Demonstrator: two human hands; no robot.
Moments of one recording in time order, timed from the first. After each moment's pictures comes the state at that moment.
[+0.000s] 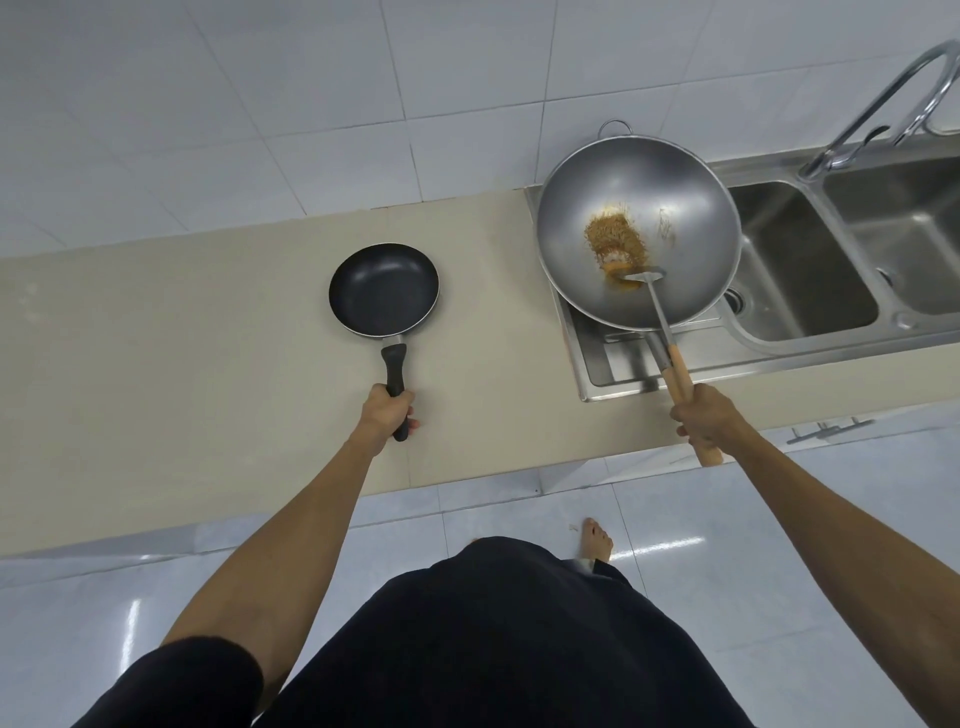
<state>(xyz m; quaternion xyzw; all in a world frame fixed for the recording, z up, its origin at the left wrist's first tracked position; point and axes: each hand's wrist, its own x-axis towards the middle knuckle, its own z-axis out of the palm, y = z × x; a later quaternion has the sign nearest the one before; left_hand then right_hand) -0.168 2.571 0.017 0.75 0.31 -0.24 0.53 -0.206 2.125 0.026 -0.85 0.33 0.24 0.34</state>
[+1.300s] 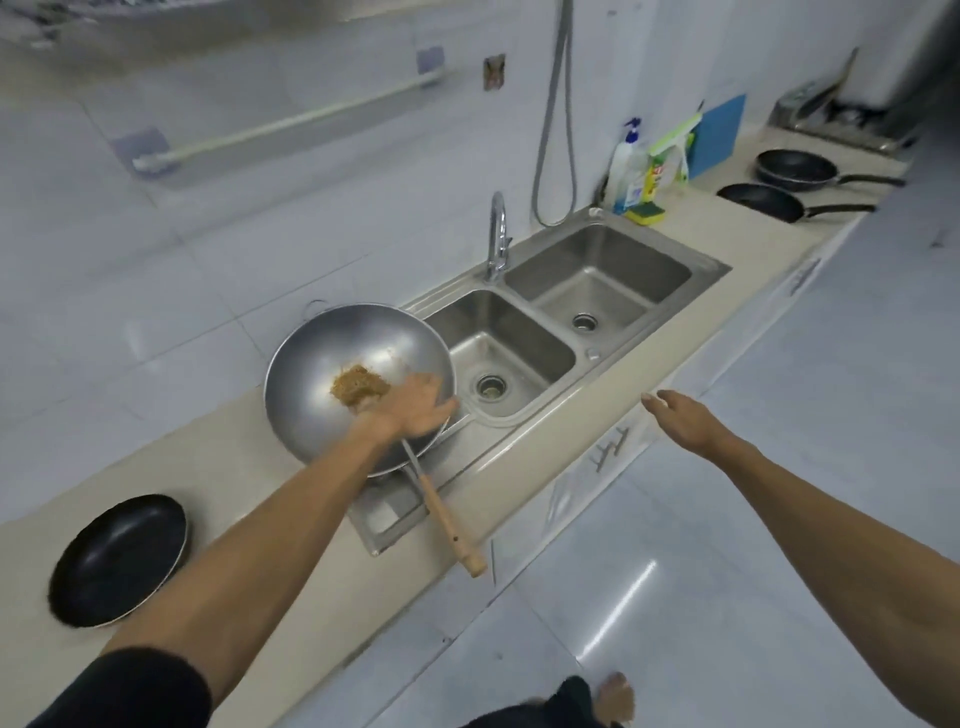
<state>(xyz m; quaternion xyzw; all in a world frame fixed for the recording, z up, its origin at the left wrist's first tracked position) -0.082 2.154 0.178 0.89 -0.39 -0.20 0.07 -0.330 1.837 0.141 -0.85 0.38 0.06 0.35</state>
